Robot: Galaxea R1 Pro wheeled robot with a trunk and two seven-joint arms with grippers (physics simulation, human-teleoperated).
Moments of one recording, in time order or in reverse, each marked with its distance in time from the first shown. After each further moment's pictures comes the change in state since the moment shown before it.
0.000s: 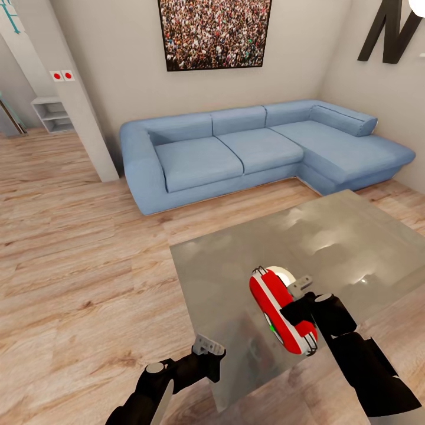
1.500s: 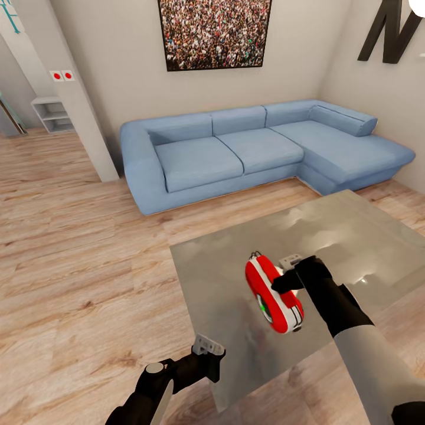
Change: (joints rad) left arm 0.000 0.001 0.001 0.000 -0.001 -0.002 -0.002; right arm -0.347 0.062 -0.010 0.453 -0.044 0.000 0.032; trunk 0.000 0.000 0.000
